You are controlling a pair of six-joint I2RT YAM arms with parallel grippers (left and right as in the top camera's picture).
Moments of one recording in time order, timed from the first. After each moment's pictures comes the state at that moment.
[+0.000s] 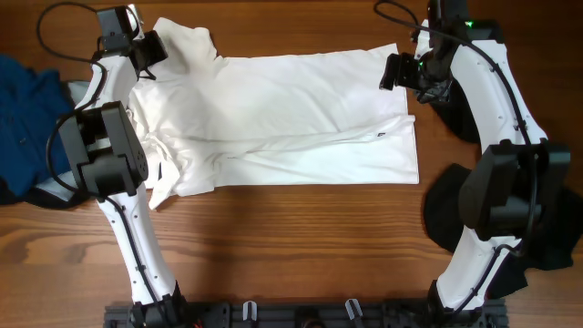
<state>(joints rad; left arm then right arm) 0.19 2.52 1.97 -0.29 0.18 -0.21 0.04 2.06 1.82 -1.11 -0.16 0.22</state>
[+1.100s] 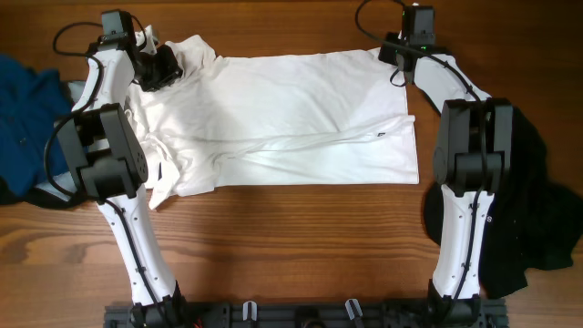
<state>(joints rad) 0.18 2.49 2.01 -0.72 0.44 -0.26 0.05 2.45 1.84 -0.24 0.07 0.31</state>
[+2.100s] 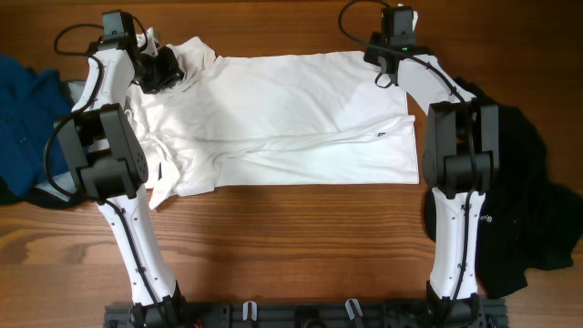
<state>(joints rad) 0.18 2.48 2.01 -0.76 0.44 -0.26 0.13 2.45 1.84 -0.25 0.17 0.37</state>
